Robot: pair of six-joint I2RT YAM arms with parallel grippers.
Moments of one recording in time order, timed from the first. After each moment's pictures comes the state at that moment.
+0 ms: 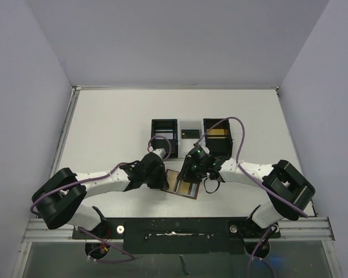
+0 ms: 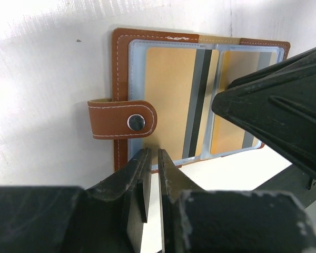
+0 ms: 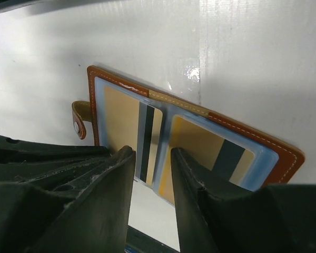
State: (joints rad) left arm -0.86 1.43 0.60 -0.09 0.06 -0.81; right arm 0.81 1.50 0.72 -0.18 -0.06 1.01
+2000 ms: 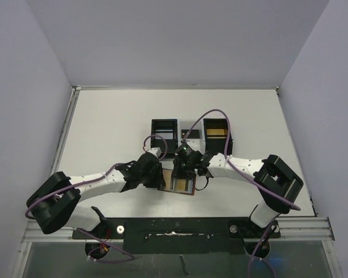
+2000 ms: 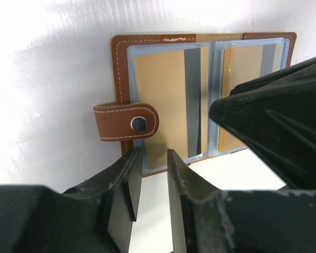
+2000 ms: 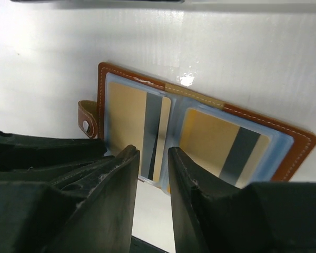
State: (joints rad) left arm -0.84 1.37 0.58 -0.13 0.00 -0.78; right arm 0.89 1.61 0.90 -0.28 0.02 0.93
